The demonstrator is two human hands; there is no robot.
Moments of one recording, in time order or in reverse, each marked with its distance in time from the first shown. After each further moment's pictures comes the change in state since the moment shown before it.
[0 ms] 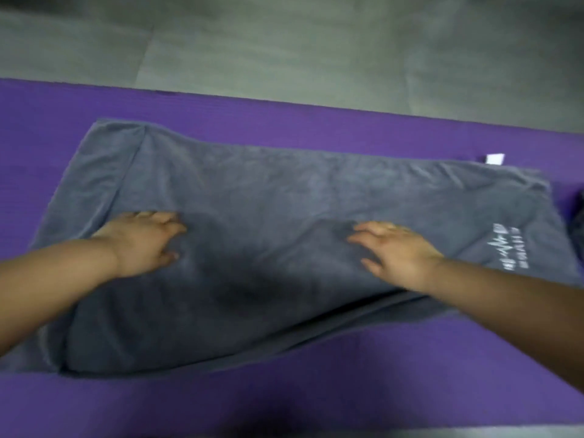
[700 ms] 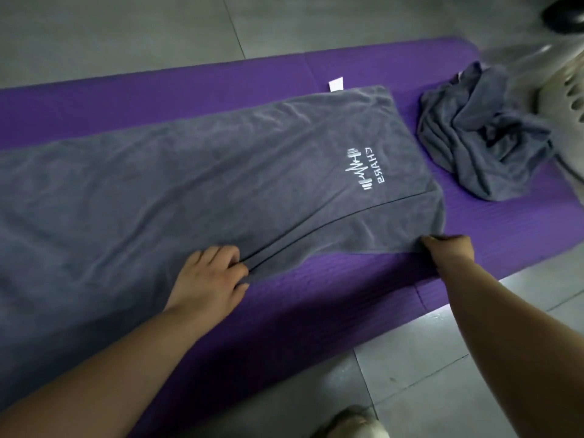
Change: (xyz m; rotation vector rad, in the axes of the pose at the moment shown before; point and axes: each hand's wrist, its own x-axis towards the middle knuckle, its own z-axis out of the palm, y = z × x) left_hand 0.042 0.275 -0.003 -0.250 0.597 0.488; right_hand -0.174 0.184 0.178 1.151 0.477 1.593
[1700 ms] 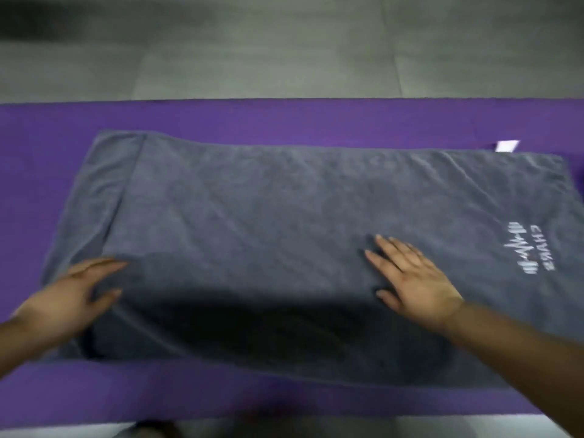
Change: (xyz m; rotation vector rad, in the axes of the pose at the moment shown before) left_hand -0.241 -0.206 -0.081 -0.173 -0.146 -0.866; right_hand -0.182 -0.081 0.101 -0.939 -0.312 -1.700
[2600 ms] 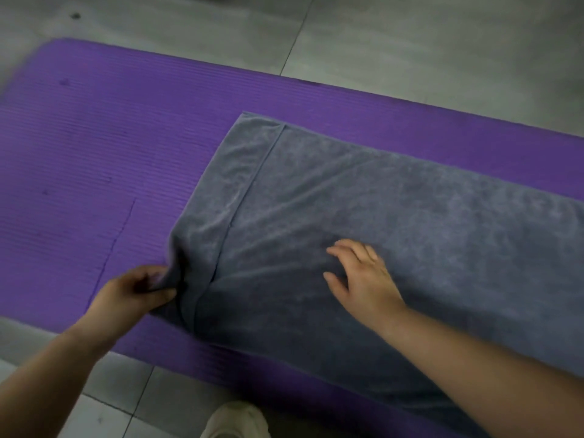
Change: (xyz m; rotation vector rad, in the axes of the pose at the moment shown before) left_hand -0.073 -0.089 0.003 -0.926 0.202 -0.493; right_hand 0.130 -0.224 -0.018 0.427 0.257 -0.186
